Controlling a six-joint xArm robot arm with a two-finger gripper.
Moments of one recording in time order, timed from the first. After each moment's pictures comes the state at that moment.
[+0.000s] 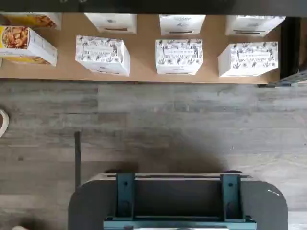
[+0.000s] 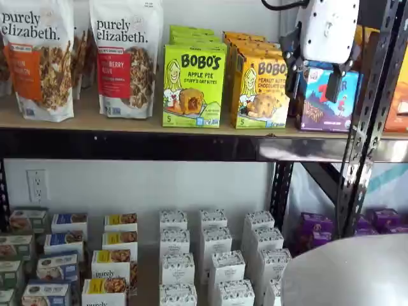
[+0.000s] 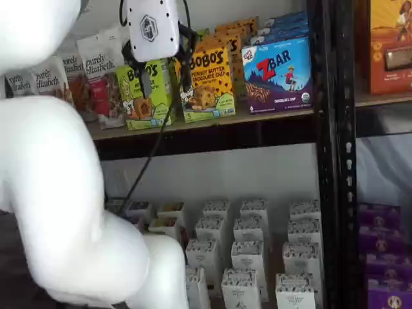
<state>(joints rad) 0.00 -0.73 -1.22 0.04 1.95 0.02</state>
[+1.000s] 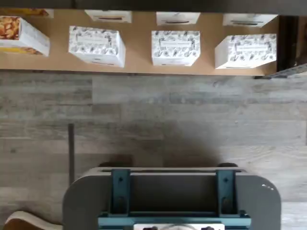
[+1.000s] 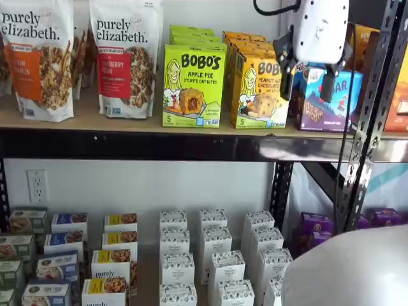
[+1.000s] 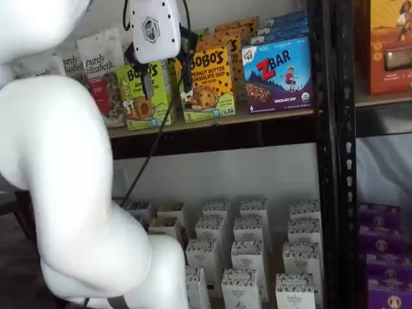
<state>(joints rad) 0.04 -0.65 -1.25 0.01 1.95 0.05</state>
